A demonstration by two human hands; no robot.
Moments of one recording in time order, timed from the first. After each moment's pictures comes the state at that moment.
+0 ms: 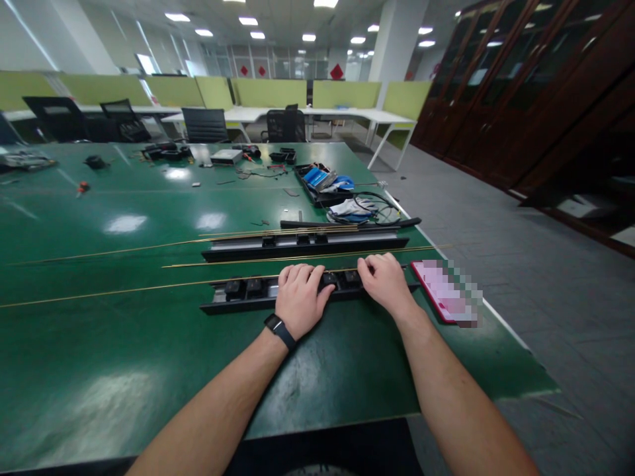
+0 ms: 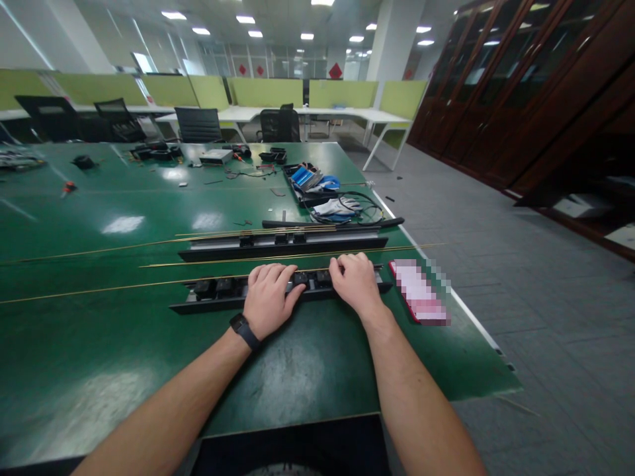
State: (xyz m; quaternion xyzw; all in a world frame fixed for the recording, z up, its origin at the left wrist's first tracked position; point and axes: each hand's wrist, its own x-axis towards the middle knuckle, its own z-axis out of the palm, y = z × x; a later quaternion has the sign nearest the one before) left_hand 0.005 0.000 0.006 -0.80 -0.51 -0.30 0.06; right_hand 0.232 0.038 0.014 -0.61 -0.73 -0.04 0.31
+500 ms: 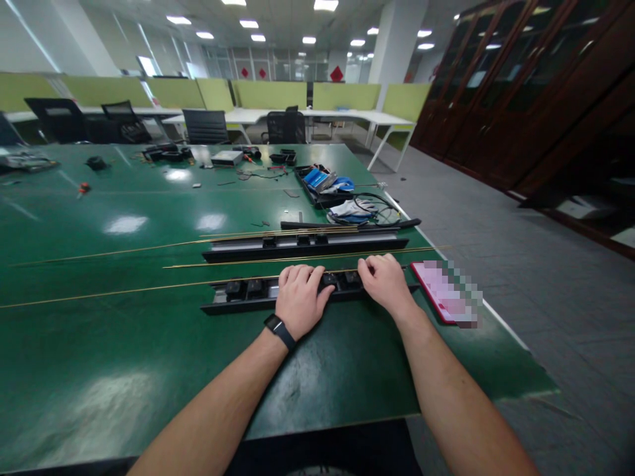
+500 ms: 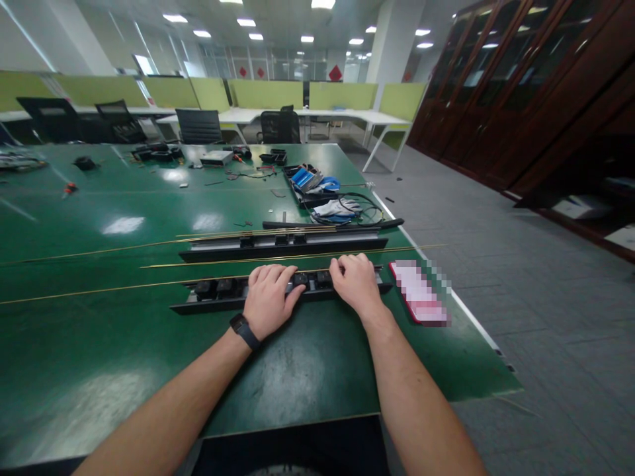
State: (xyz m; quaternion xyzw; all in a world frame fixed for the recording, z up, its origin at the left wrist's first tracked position) left_hand 0.003 0.000 0.007 -0.81 -0.51 -0.30 0.06; right_hand 0.233 0.038 0.012 -0.61 -0.73 -0.04 0.30
